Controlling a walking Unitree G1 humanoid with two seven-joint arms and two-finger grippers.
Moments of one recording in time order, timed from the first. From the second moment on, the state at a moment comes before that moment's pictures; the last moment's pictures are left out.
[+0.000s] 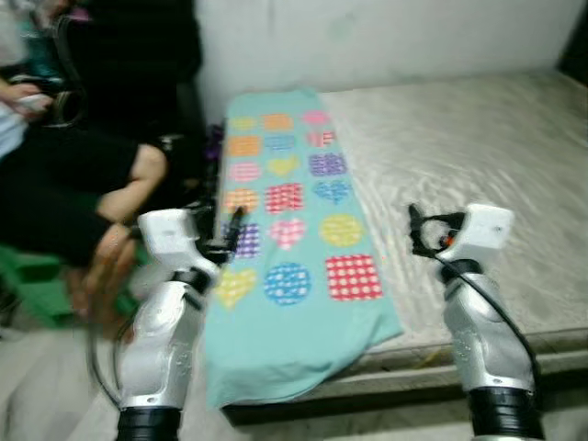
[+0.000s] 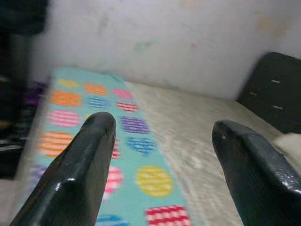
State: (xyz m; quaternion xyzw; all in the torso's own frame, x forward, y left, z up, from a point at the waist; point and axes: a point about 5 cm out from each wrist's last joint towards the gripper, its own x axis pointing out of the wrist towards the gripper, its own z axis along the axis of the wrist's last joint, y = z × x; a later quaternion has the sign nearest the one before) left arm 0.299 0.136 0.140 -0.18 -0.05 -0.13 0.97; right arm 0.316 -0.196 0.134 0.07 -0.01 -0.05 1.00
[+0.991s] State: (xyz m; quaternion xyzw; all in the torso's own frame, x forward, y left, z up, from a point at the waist) left arm 0.298 0.139 0.139 -0.18 -0.05 -0.13 0.97; right arm 0.316 -0.194 0.133 0.08 -0.01 -0.05 1.00
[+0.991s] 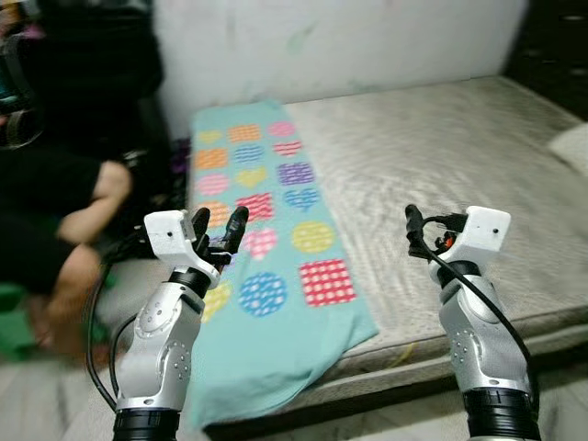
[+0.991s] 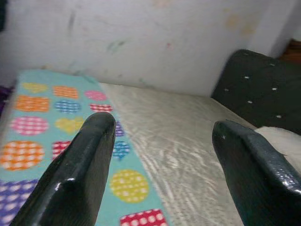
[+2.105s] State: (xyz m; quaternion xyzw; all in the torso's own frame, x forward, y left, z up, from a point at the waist) left arm 0.300 0.142 0.141 -0.18 -0.05 -0.13 0.97; right arm 0.321 -0.188 0.136 0.07 -0.02 -0.04 1.00
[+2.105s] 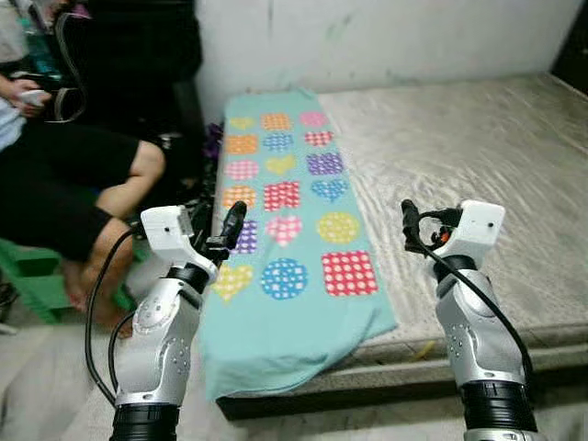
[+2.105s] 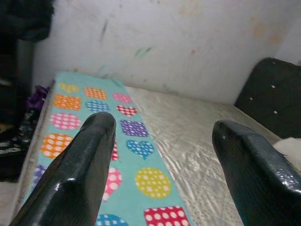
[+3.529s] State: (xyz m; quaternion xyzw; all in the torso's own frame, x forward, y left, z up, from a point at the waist) left arm 0.300 0.140 0.141 -0.17 -0.05 -0.12 0.98; right arm 0.317 -0.194 0.128 0.07 -0.01 -0.05 1.00
